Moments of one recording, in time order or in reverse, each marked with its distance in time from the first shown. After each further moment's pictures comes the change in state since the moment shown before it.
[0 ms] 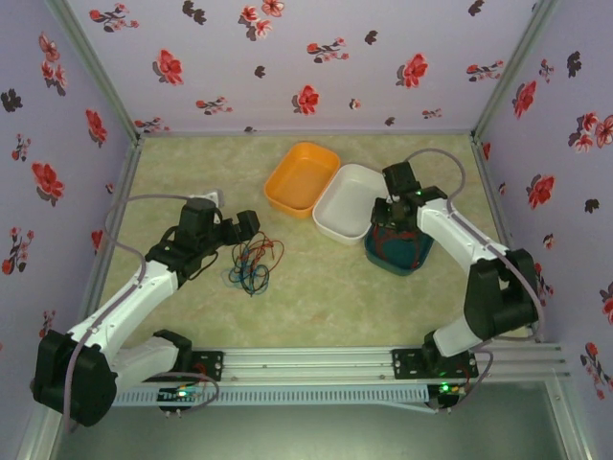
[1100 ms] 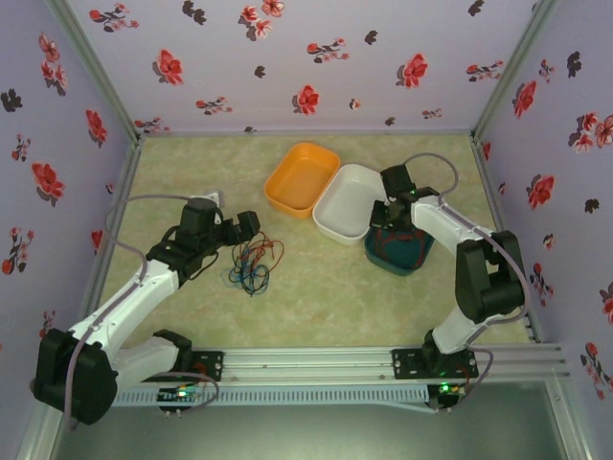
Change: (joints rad) left arm 0.000 0.012 0.000 -0.003 0.000 0.000; right arm -0.031 0.103 -0.027 0.081 -0.008 -0.008
